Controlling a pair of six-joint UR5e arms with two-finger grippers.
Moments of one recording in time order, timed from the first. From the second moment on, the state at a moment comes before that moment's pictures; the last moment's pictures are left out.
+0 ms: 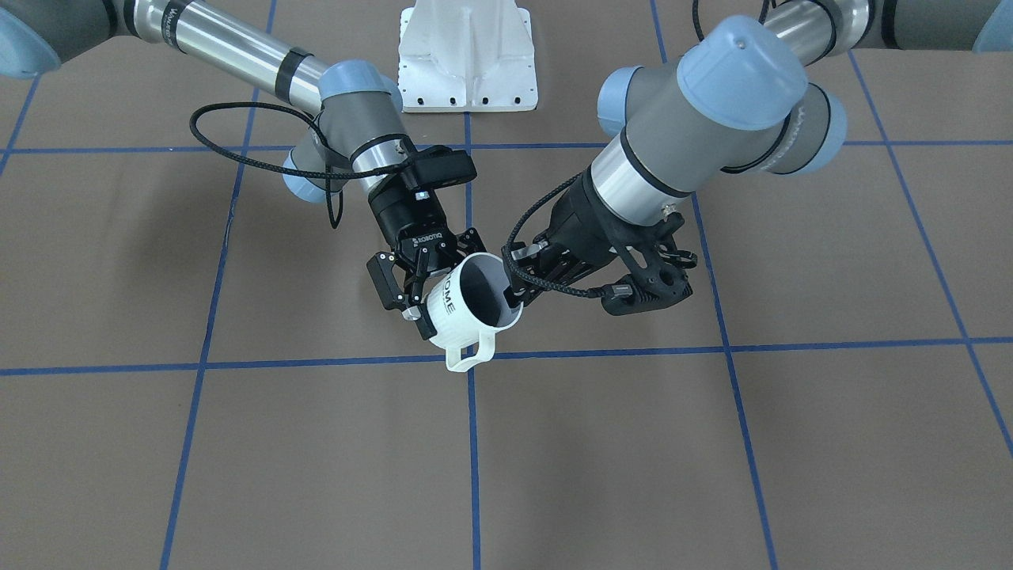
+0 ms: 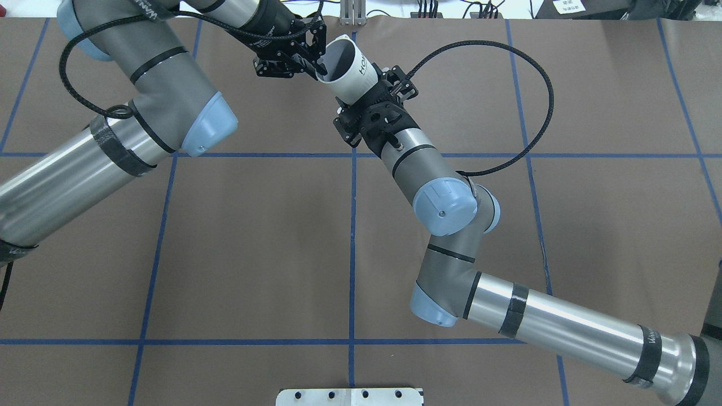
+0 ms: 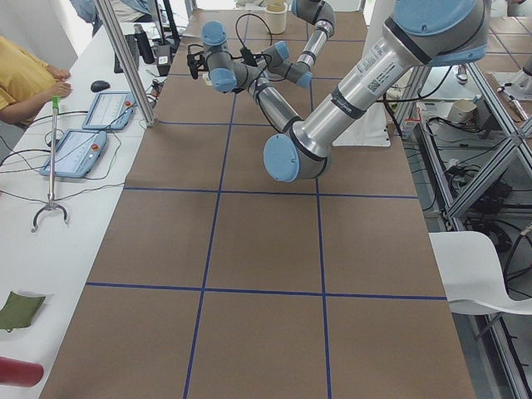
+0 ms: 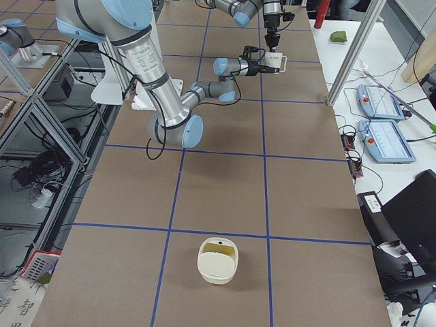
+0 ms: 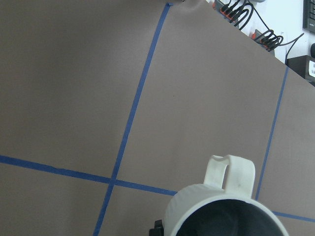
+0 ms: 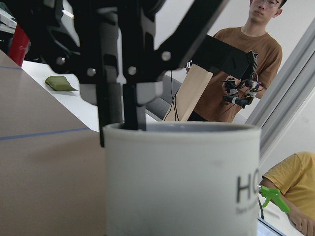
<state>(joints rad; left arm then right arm) -0.89 -2.42 -1.45 -2.05 -2.26 -1.57 0.47 -0.86 1.33 -0.38 0.95 0.16</state>
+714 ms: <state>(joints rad) -0.89 -2.43 -1.45 -2.05 -2.26 -1.57 0.47 -0.86 1.33 -0.38 0.91 0.16</state>
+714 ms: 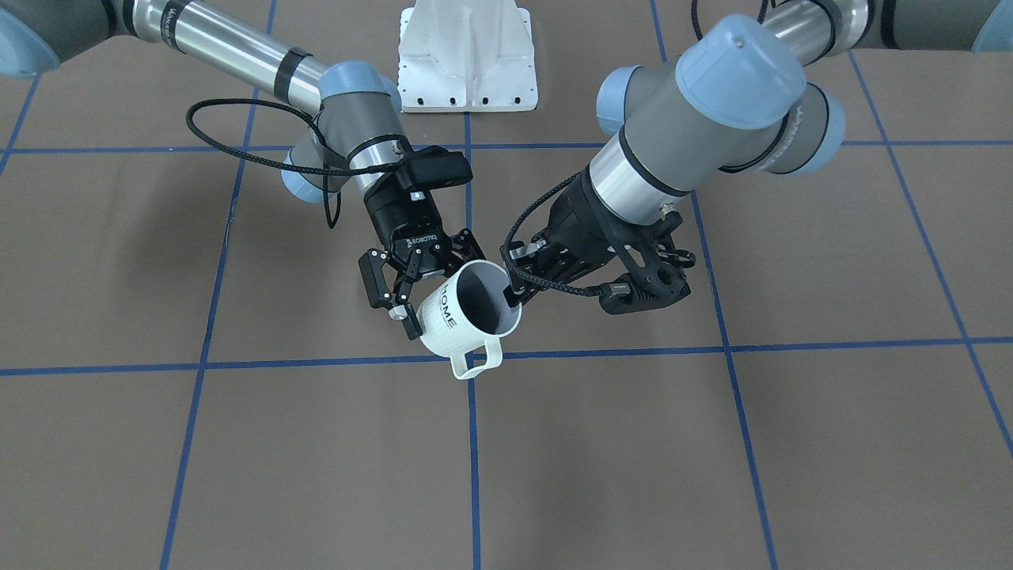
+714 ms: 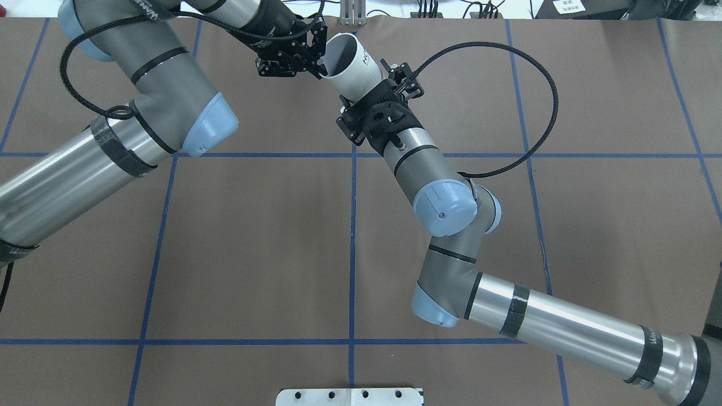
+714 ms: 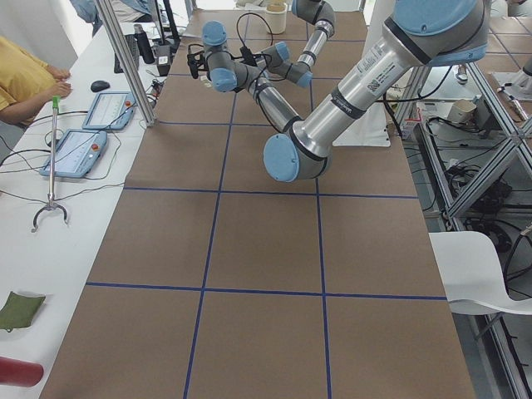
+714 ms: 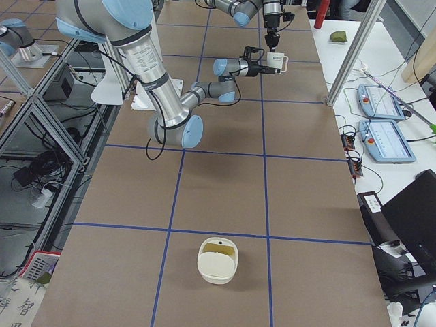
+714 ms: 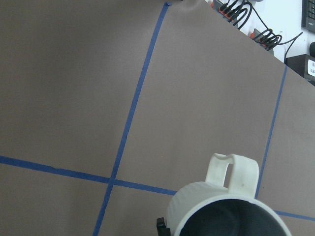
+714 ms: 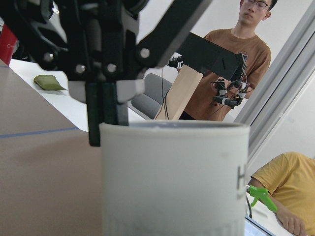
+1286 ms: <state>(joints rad) -0.89 -2.43 -1.45 -2.06 -2.26 -1.57 0.44 -0.89 1.36 -0.38 0.88 0.16</state>
